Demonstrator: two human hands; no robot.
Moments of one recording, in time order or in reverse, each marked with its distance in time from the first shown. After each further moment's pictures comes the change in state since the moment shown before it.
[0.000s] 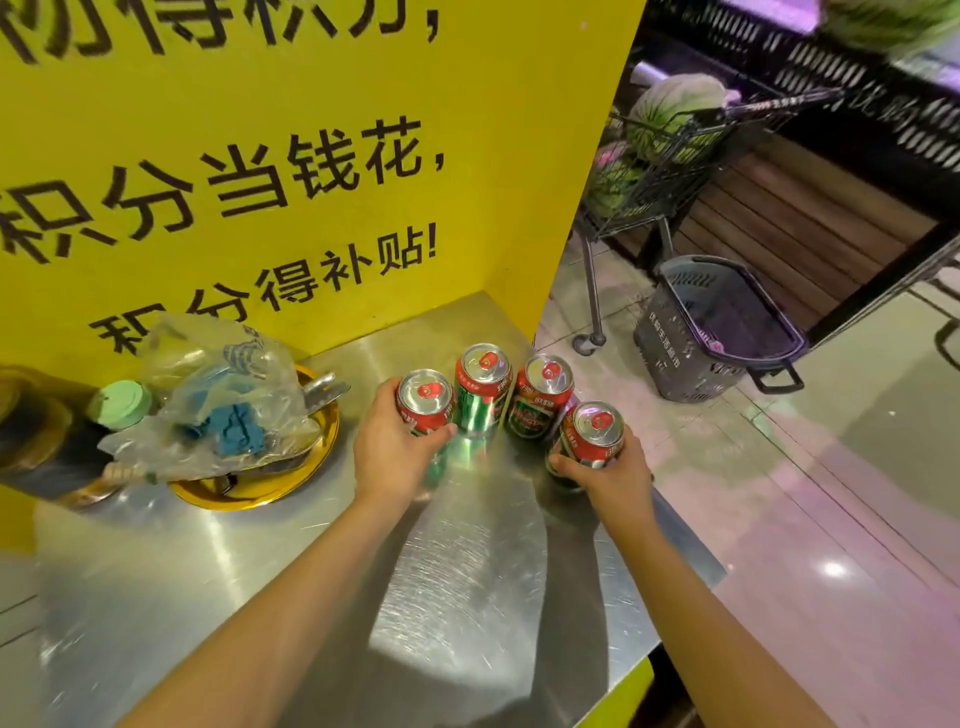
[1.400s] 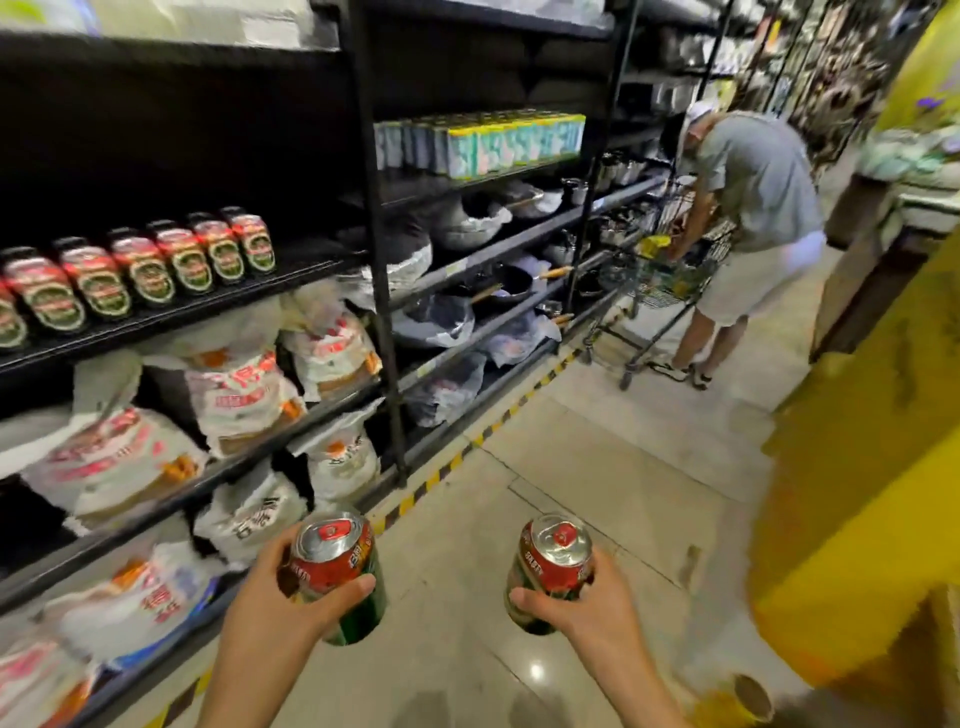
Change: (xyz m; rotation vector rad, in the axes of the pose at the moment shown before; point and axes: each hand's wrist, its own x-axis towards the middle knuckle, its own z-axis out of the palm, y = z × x) left_hand -0.641 -0.237 -0.668 -0.301 1.146 -0.767; right_hand -0.734 -0.188 0.376 -0.060 -1.385 -0.461
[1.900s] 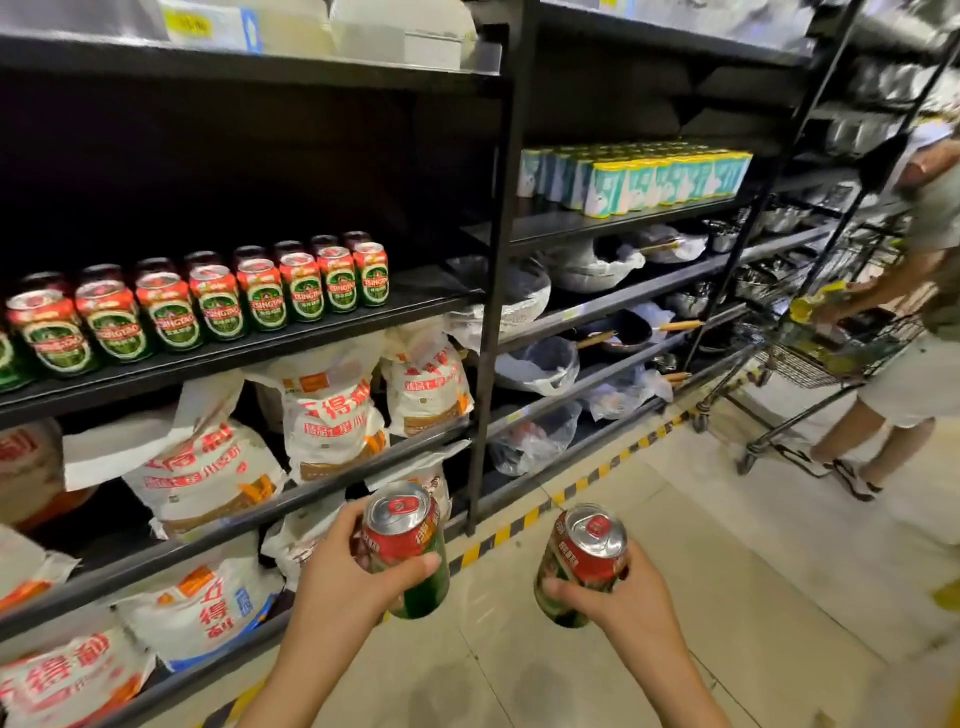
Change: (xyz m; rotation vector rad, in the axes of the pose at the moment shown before) left_hand 0.161 0.043 -0.004 -0.112 0.125 0.076; right_hand 0.189 -0.071 0.093 -0.034 -0.219 -0.111
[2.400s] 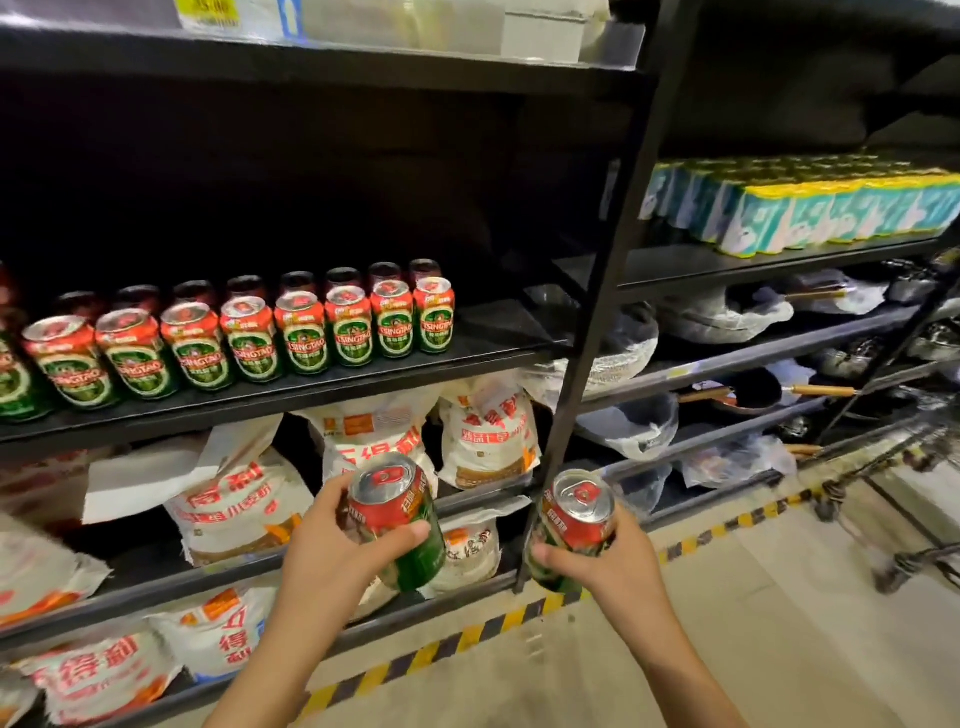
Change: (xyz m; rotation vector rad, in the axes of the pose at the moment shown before) left_hand 0.192 0.028 0.004 0.011 0.245 -0.032; right_hand 0.250 -0.048 0.071 -0.049 -0.262 -0.105
